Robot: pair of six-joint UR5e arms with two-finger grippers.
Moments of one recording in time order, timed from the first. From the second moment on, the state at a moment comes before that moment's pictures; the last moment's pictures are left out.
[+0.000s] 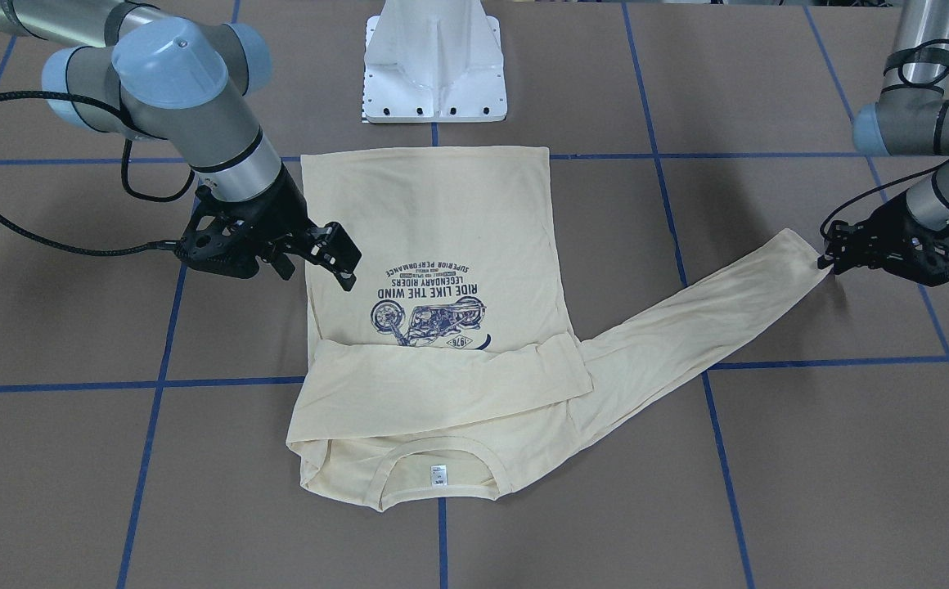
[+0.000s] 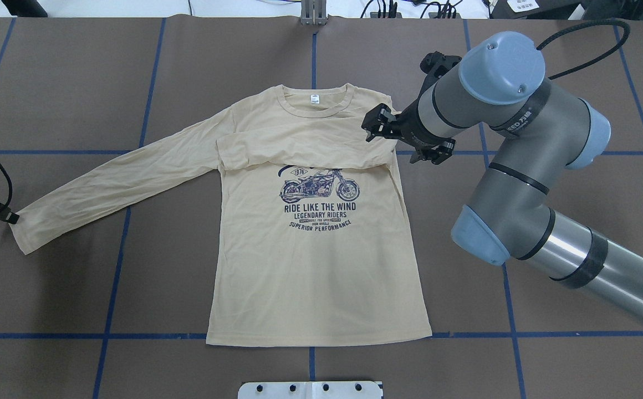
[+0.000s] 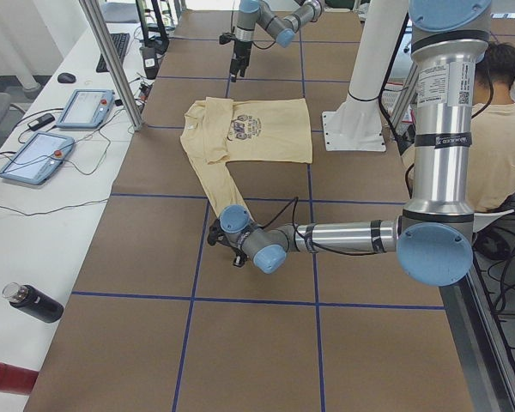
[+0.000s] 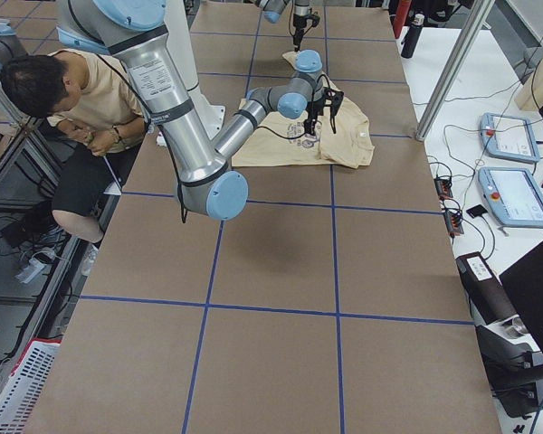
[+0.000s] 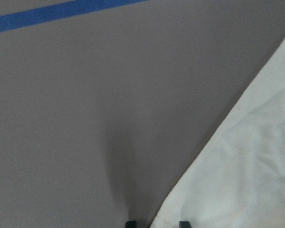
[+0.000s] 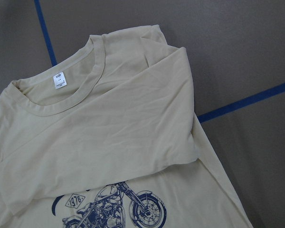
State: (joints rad) left arm -1.04 -1.54 -1.42 -2.34 -2.37 -0.48; right arm 0.73 -1.03 1.76 -1.34 1.98 1.53
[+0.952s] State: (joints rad) left arm -1.05 -1.58 -1.63 -2.25 -2.43 -0.65; right arm 0.85 -1.17 1.85 -1.34 2.09 1.41
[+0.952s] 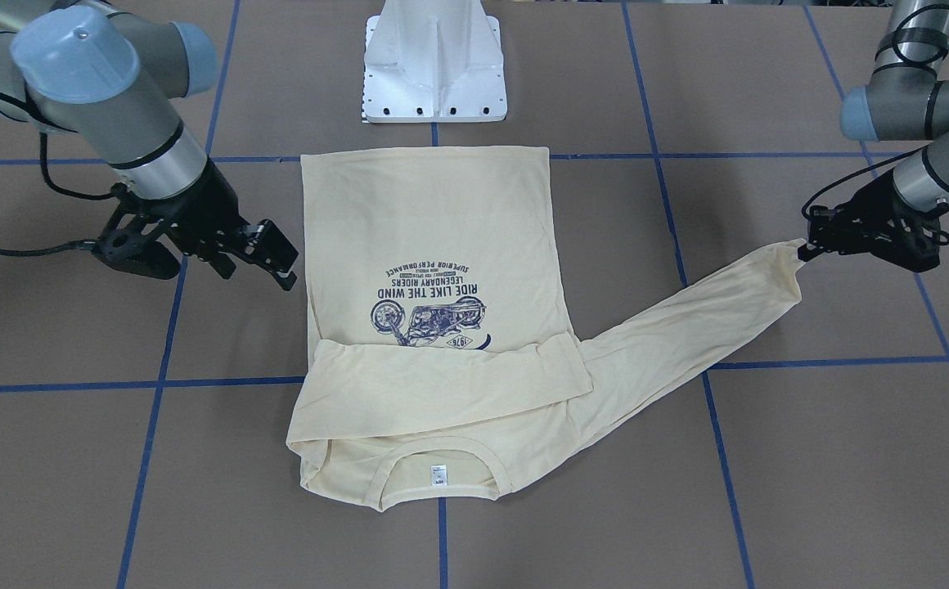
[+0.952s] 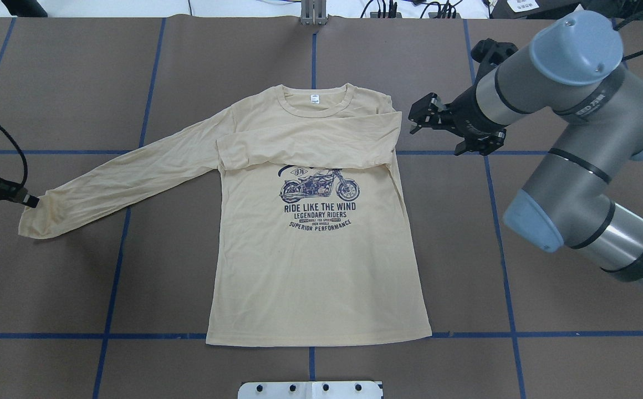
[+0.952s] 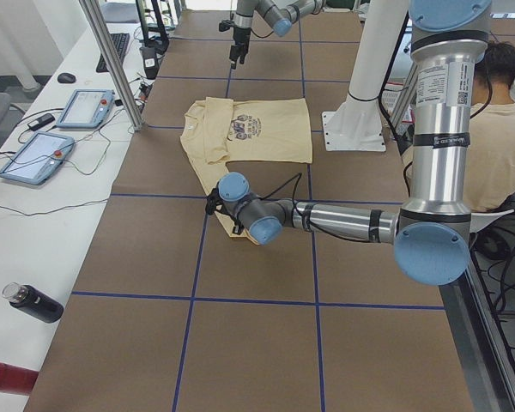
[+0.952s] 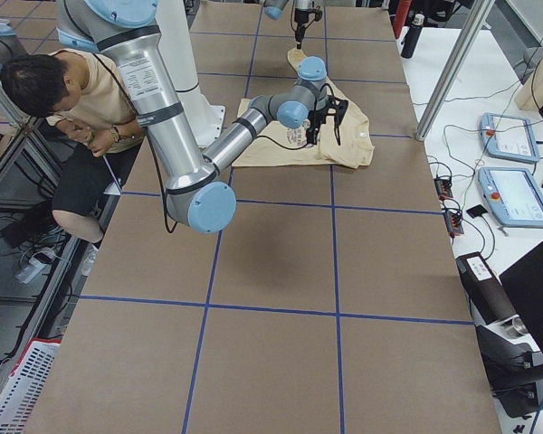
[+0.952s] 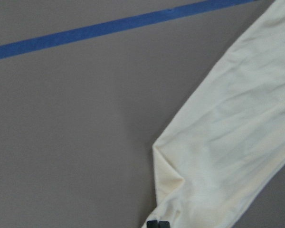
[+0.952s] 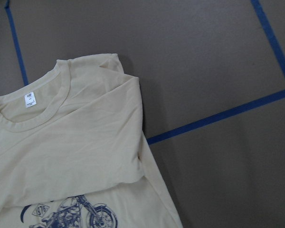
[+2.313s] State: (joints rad) left arm -0.79 -2.54 -1.30 -2.10 -2.22 -1.57; right arm 0.98 -1.36 1.85 -1.33 2.13 1.12
